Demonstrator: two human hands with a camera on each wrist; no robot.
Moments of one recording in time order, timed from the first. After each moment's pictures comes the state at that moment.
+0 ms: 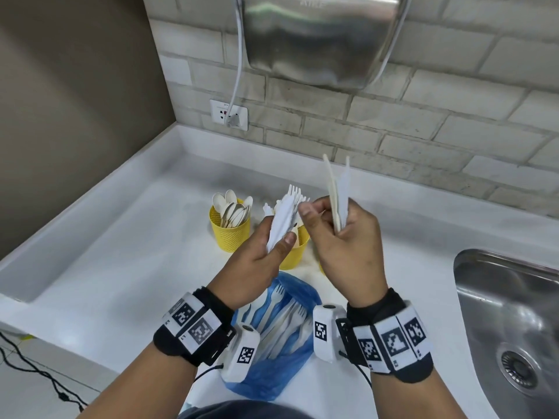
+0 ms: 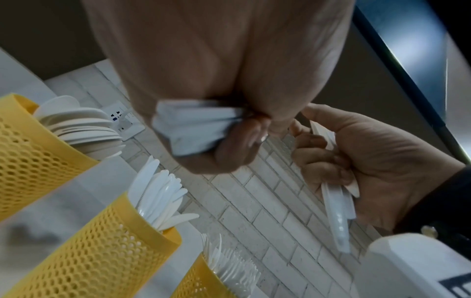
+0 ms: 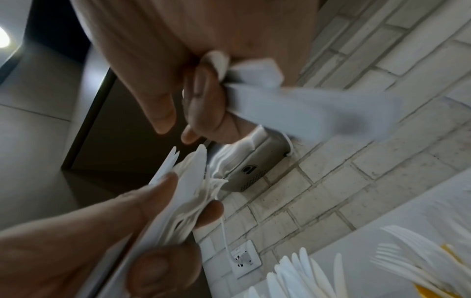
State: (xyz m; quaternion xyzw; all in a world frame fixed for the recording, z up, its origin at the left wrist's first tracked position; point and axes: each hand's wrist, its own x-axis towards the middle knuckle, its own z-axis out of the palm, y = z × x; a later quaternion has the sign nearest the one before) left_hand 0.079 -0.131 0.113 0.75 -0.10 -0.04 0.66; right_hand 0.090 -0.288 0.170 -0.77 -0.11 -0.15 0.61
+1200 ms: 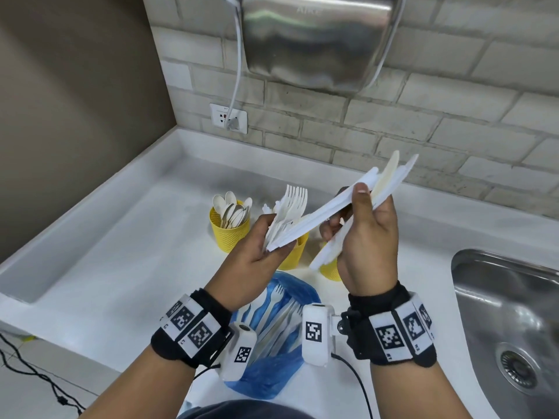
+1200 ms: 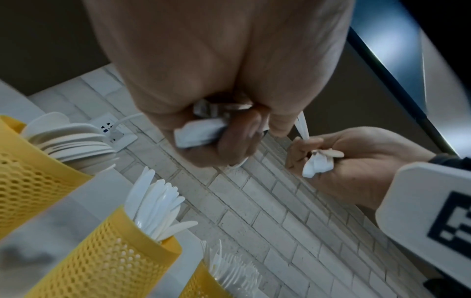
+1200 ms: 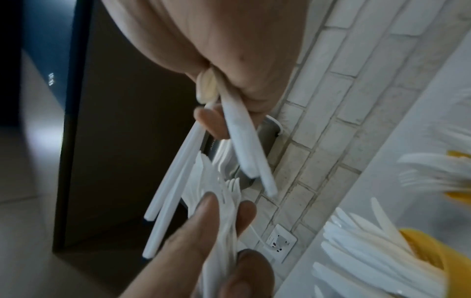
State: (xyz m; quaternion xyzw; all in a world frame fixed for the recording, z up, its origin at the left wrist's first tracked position) left_hand 0.068 -0.131 0.124 0.78 -0.10 0.01 0.62; right_hand 0.095 -0.292 0.180 -0.57 0.00 -0.14 0.81
